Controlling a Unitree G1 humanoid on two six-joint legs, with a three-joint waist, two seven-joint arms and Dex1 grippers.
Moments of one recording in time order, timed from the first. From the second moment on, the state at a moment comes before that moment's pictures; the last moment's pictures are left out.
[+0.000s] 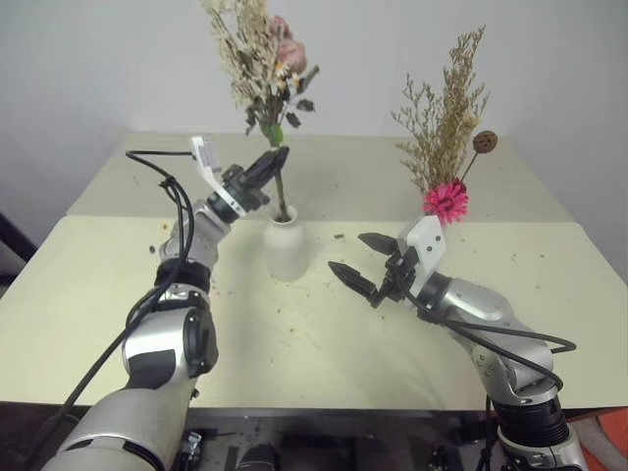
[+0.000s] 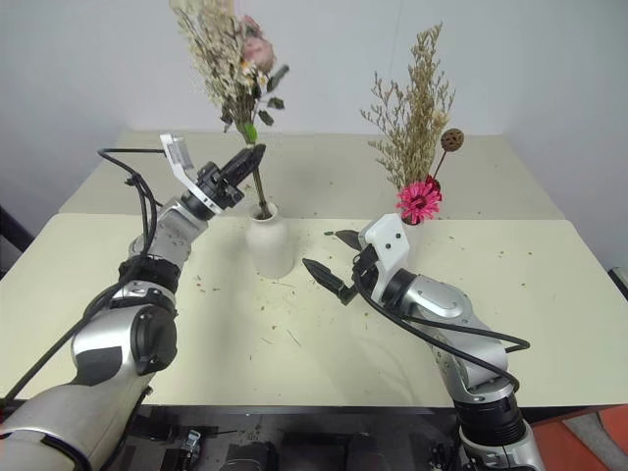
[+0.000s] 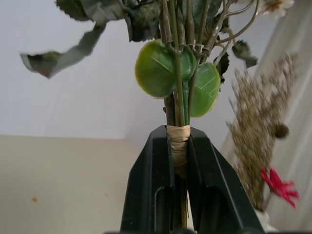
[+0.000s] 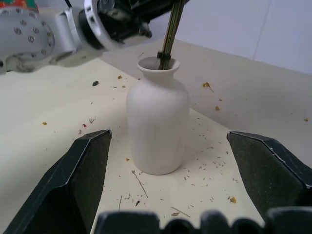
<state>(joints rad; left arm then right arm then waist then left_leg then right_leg) -1.16 0.30 0.37 1.05 -0.53 0.11 -1.14 -0.42 -0.40 0.06 -0.43 0.42 0.59 0.52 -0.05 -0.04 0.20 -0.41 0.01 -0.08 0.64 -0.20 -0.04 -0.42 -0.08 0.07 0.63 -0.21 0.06</state>
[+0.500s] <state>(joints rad) -1.00 0.27 0.35 0.84 -0.53 0.05 -1.16 -0.41 -0.40 0.06 -0.42 0.40 0.55 0.55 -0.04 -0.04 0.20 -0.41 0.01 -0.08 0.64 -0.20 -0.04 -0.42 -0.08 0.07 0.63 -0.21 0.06</state>
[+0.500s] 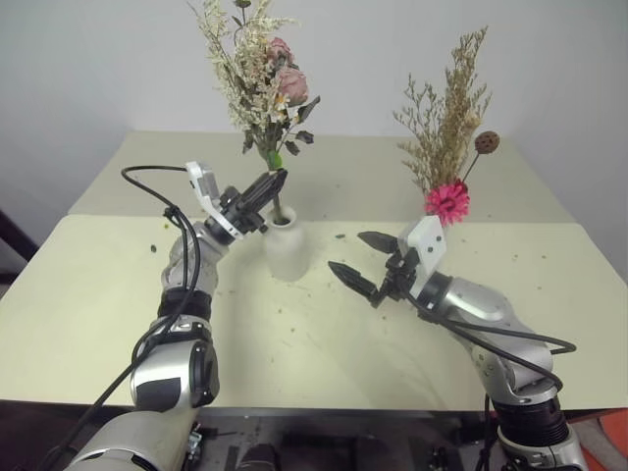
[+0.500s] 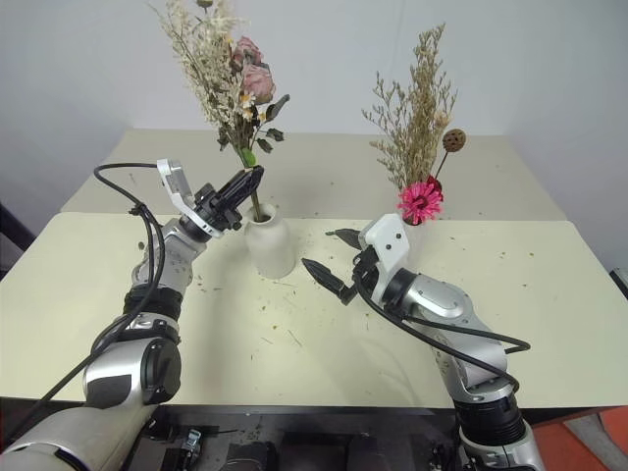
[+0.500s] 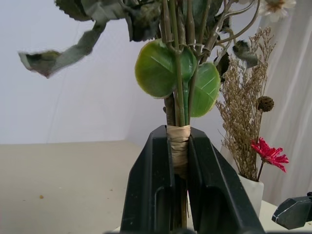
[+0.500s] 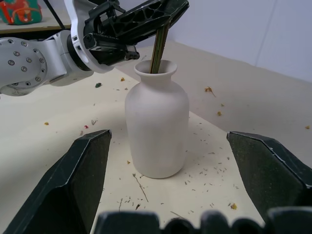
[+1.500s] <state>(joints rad) -0.85 0.57 0.17 0.44 -0.41 0.27 -1.17 -0.41 -0.39 0.07 -0.36 0.35 0.54 0.56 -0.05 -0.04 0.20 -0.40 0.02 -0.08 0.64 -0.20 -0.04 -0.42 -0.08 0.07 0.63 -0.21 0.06</state>
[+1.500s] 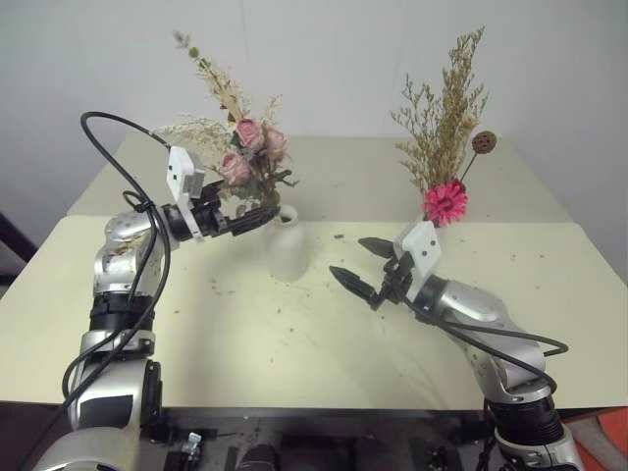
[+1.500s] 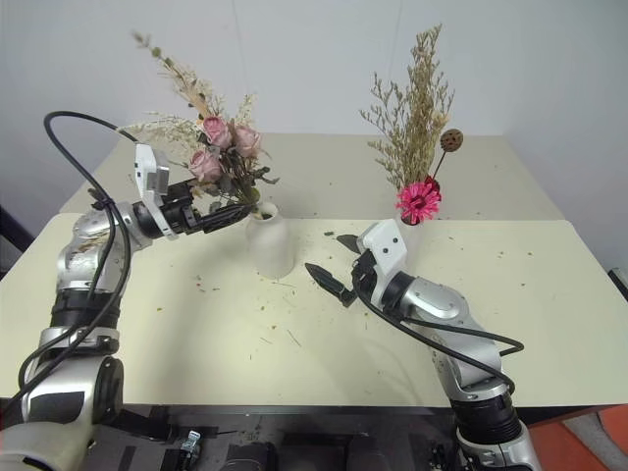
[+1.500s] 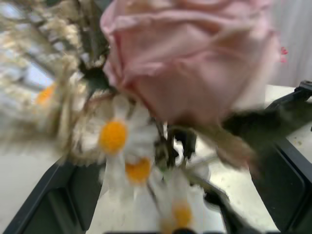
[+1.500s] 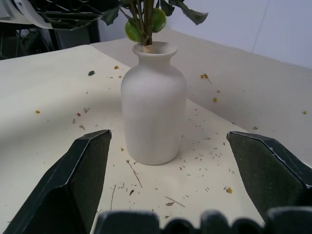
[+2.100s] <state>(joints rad) -0.45 0.80 0.37 0.02 -0.64 0.49 -1.20 -0.28 -0.50 -0.04 -0.43 0.43 0.55 0.63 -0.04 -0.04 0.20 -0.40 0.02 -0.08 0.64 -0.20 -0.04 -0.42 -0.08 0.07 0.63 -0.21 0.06</state>
